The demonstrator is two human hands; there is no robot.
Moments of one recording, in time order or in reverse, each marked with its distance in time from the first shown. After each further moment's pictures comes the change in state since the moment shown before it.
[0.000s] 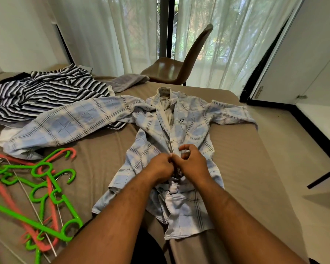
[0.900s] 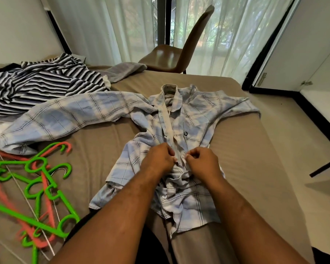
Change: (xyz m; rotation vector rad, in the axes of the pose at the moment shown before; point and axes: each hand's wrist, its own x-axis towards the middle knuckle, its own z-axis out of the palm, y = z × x) left_hand 0.021 -0.014 0.020 0.141 0.210 0.022; right_hand 0.001 0.029 -0.017 -0.224 0.056 0.060
